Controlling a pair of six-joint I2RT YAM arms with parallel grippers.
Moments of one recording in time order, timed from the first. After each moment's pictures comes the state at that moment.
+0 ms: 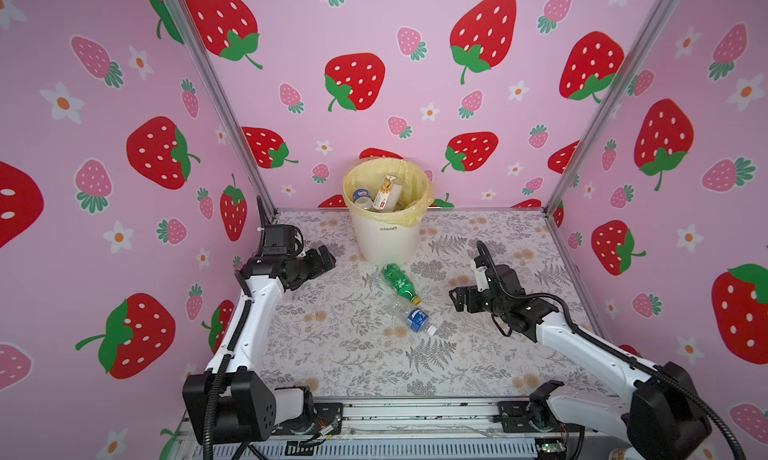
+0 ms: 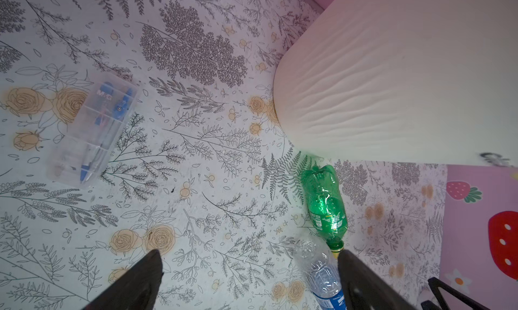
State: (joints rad) left arm 0.07 1.29 1.16 -0.82 0.27 -0.41; right arm 0.64 1.17 0.69 -0.25 -0.03 0.34
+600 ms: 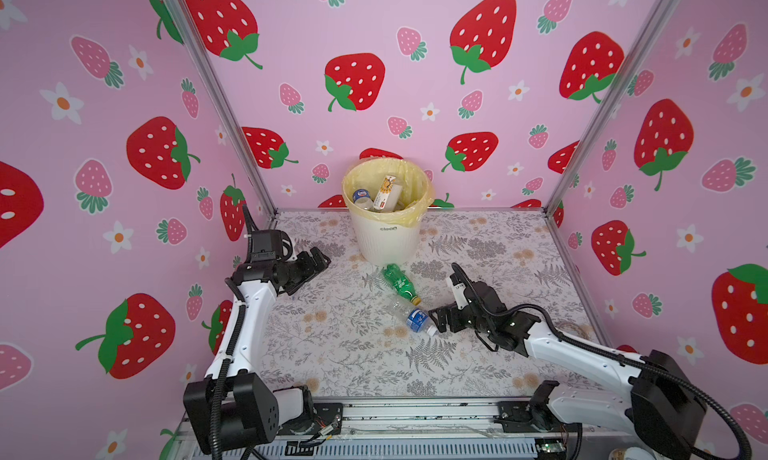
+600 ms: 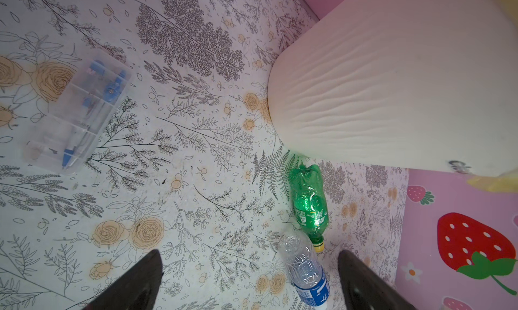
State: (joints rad) left arm 0.16 1.26 1.12 -0.79 0.42 -0.45; right arm 0.87 1.19 0.62 -0.13 0.00 0.38
